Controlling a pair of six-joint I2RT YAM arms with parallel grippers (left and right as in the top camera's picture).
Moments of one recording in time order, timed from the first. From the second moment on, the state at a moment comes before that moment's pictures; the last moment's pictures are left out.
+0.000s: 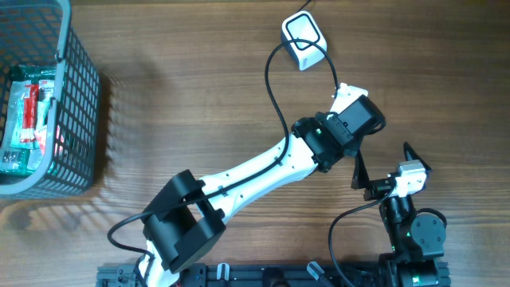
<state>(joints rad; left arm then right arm) -1.00 1.97 1.61 -0.55 -0.23 -0.54 0.10 0.02 0.01 0.00 -0.03 -0.05</state>
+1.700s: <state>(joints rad) -0.97 2.06 1.62 -0.55 -0.26 -0.40 0.10 0.02 0.01 0.00 -0.08 -0.06</state>
